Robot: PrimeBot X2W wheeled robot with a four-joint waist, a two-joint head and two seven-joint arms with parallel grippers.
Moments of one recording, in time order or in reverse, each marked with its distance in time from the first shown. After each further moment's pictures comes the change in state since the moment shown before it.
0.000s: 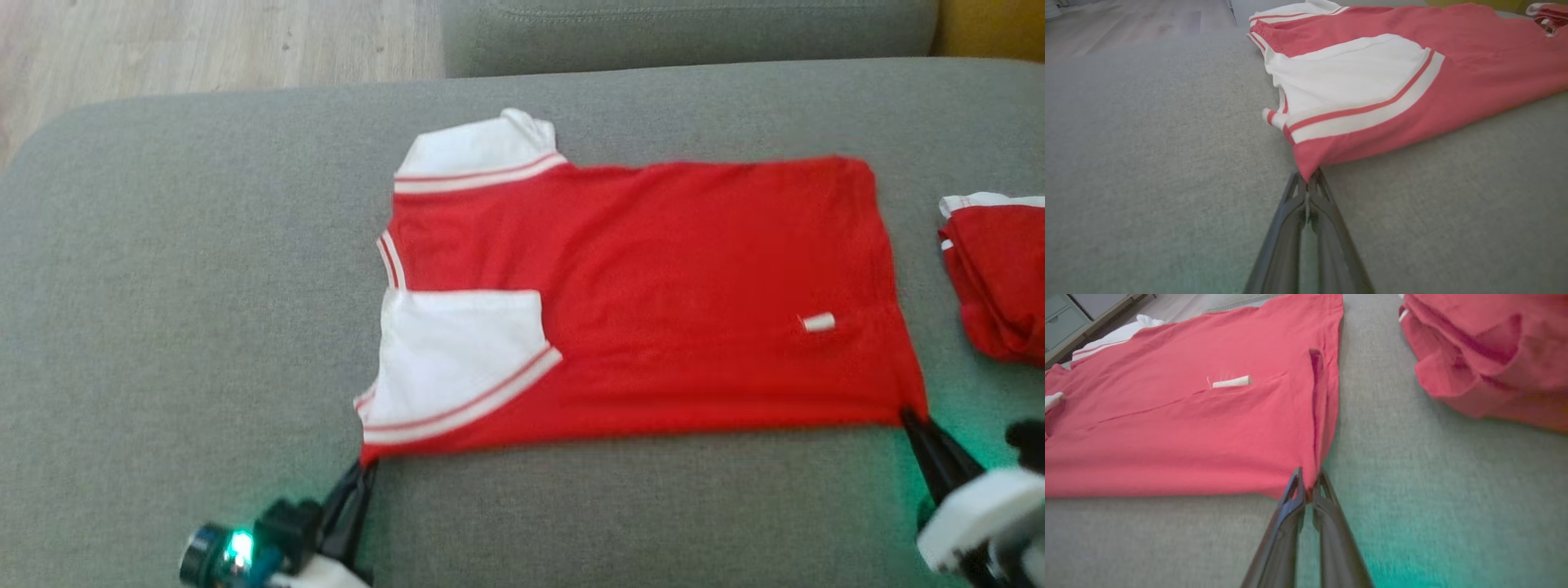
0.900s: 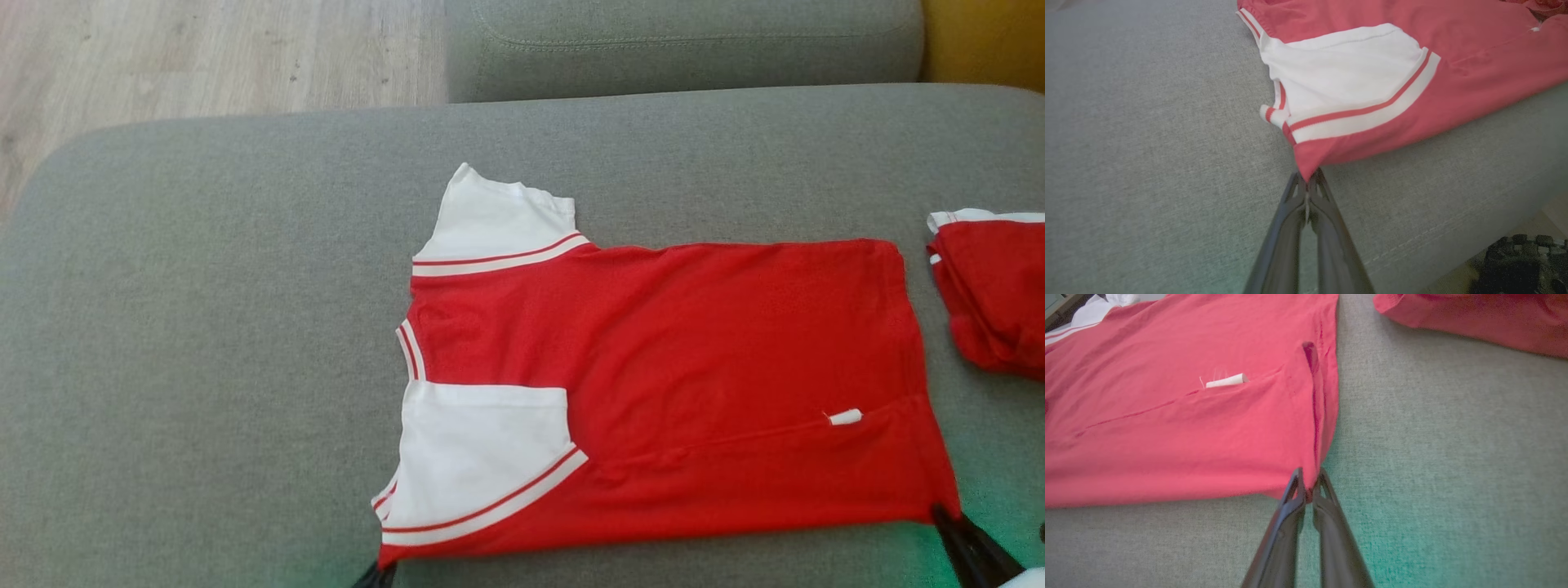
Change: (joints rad) left arm 0.293 0.109 -0.045 -0.369 -0.026 0.081 0.178; right arm 0.364 0.031 -0.312 -0.259 -0.157 0.000 0.141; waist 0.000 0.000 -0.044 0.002
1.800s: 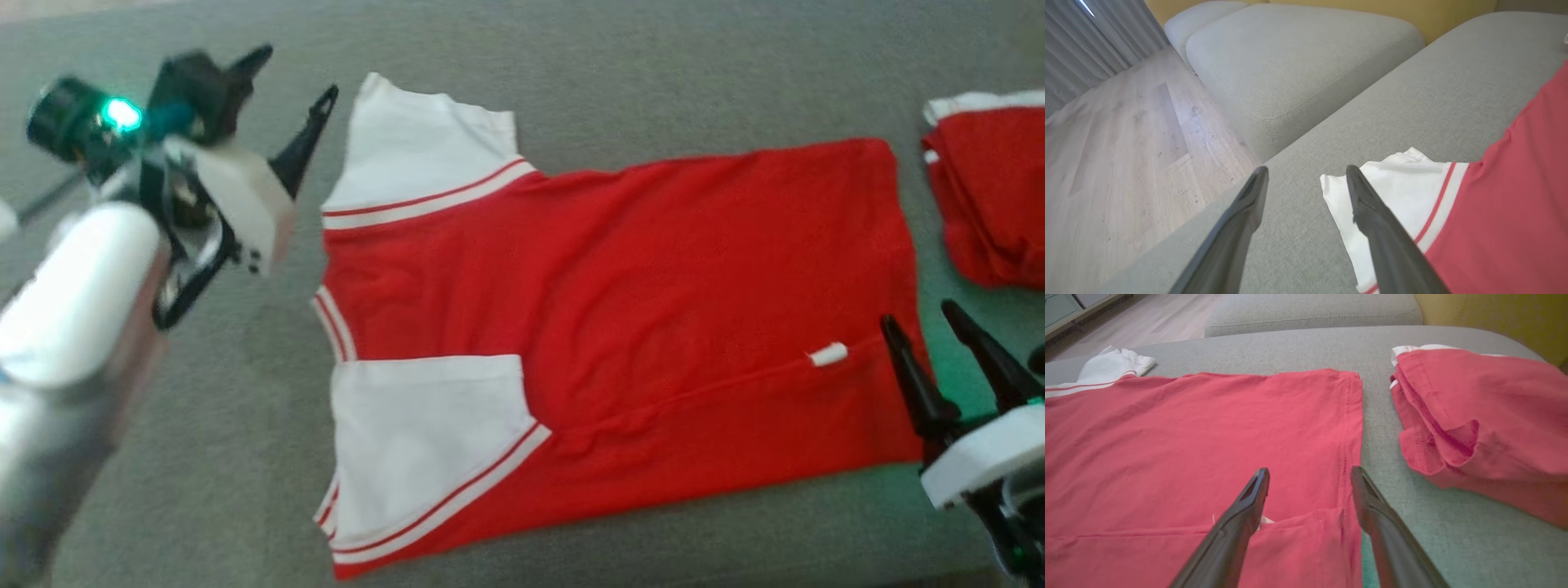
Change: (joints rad) left arm -0.996 0.128 -0.074 0.179 -0.082 -0.180 0.336; right arm -0.197 0.066 -0.114 -0.275 -0.196 0.000 0.112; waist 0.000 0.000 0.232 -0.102
